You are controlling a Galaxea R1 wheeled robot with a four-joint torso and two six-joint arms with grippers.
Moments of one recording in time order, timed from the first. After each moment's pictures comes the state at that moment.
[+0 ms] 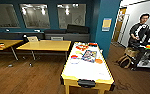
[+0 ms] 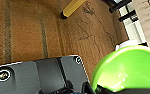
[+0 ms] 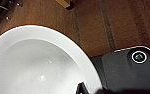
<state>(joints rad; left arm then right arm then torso) 1.31 2.30 -1.60 0.49 -0.12 -0.42 -1.34 2.61 -2.10 -0.42 0.20 0.61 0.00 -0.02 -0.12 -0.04</state>
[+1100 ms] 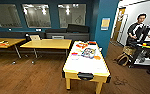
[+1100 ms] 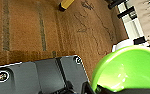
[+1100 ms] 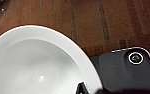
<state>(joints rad) 1.31 2.32 -1.60 0.49 -0.11 -0.42 -1.32 2.64 -2.14 -0.43 0.15 0.61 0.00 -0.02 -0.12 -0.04</state>
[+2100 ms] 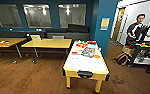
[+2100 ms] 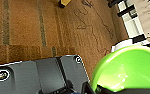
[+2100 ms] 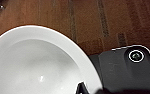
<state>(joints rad) 1.32 2.32 -1.61 0.49 -0.11 -0.42 -1.32 2.67 -2.16 -0.43 0.15 0.61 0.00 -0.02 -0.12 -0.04</state>
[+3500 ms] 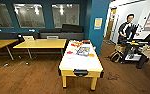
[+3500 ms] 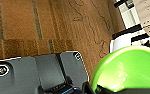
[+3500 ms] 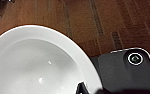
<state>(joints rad) 1.33 2.33 -1.61 0.49 -0.11 -0.42 -1.32 2.68 -2.18 -0.43 0.16 0.61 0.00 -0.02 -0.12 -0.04</state>
